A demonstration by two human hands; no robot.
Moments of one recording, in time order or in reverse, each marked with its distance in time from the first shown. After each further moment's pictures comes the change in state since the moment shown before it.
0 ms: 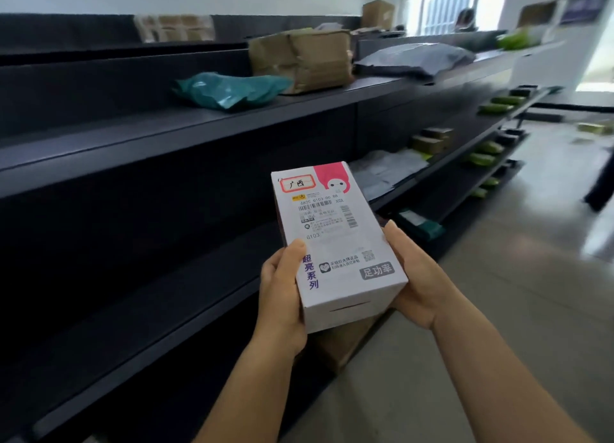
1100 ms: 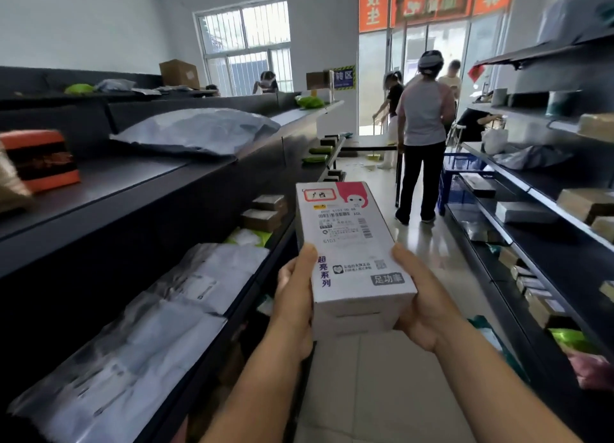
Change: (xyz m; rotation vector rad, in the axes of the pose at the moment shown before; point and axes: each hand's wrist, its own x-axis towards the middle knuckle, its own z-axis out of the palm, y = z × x) left_hand 0.349 -0.128 0.395 0.129 -0.670 -0.220; right_hand 0.169 -0.192 -0.338 0.145 0.646 -0.358
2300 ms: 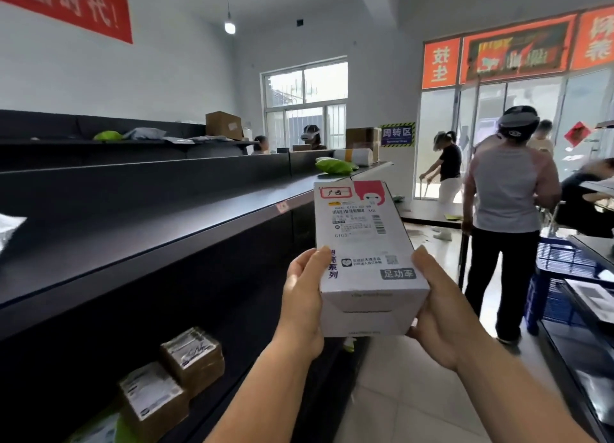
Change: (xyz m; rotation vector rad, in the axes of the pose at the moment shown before) left_hand 0.585 0.065 0.215 0.043 0.168 0.209; right_hand 0.592 -0.260 -0.134 -0.148 -0.152 -0.147
